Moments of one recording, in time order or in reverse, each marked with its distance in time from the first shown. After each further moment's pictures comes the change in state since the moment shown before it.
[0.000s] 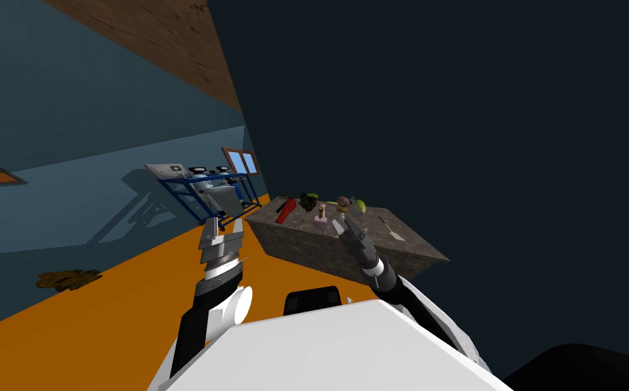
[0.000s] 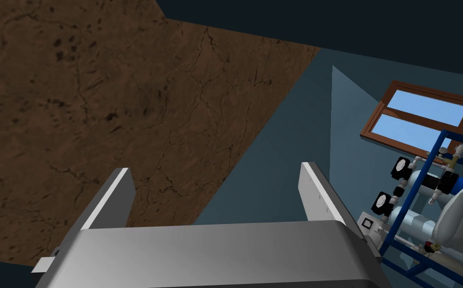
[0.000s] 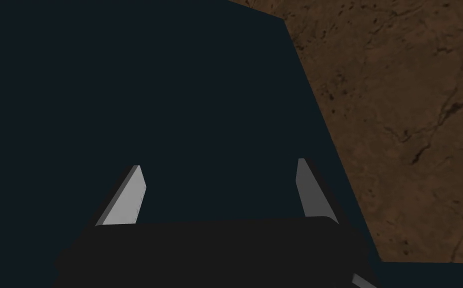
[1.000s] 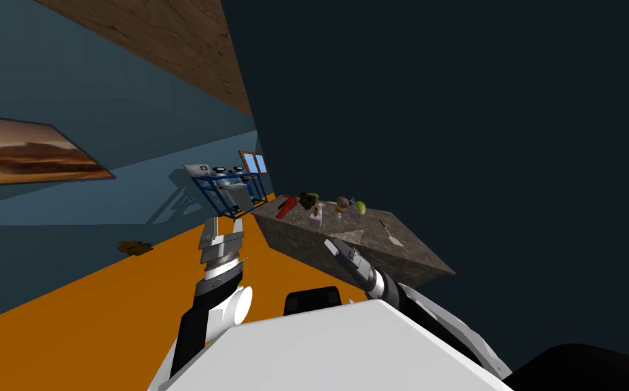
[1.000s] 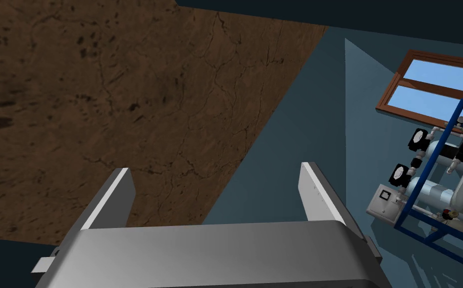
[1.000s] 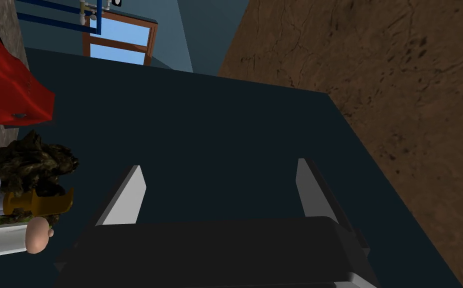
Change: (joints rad) left arm 0.000 0.000 0.000 0.000 0.000 0.000 0.000; right arm 0.006 -0.291 0.145 -0.007 -0.057 0.045 0.019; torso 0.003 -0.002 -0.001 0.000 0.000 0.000
